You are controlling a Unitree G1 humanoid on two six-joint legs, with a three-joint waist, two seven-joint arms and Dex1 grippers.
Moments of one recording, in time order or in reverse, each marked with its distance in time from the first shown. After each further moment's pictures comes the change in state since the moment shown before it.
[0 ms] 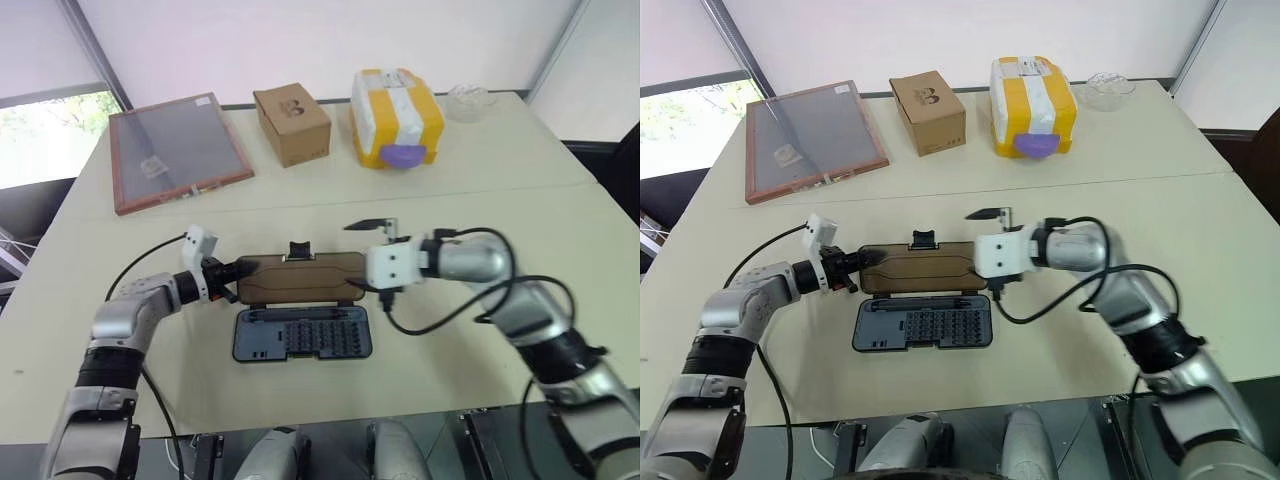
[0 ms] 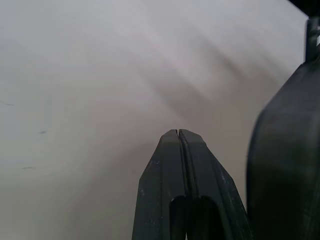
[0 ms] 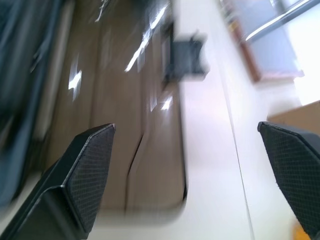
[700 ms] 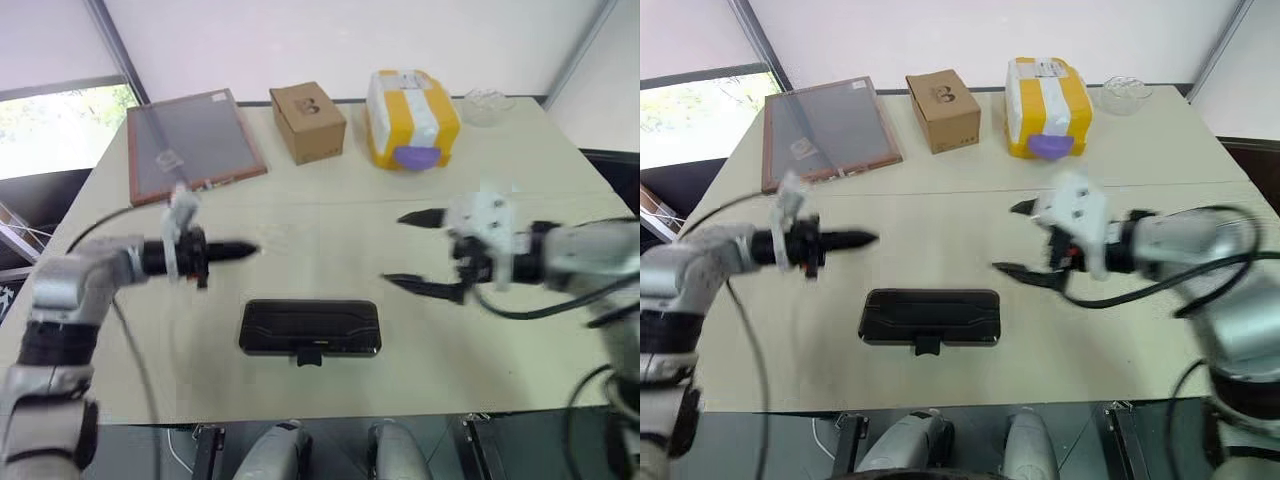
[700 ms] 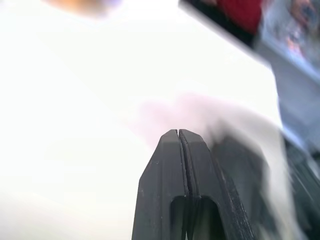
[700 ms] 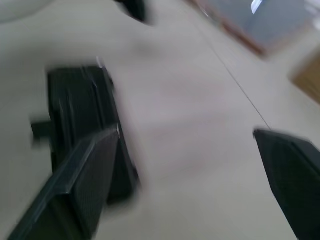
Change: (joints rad) left arm -0.202 0.125 0.007 -0.142 -0.143 0.190 -0.155; right arm 0.037 0.063 -0.168 -0.426 0.540 0.801 -0.136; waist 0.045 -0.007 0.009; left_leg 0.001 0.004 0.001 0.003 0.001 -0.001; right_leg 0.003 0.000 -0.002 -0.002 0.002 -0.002
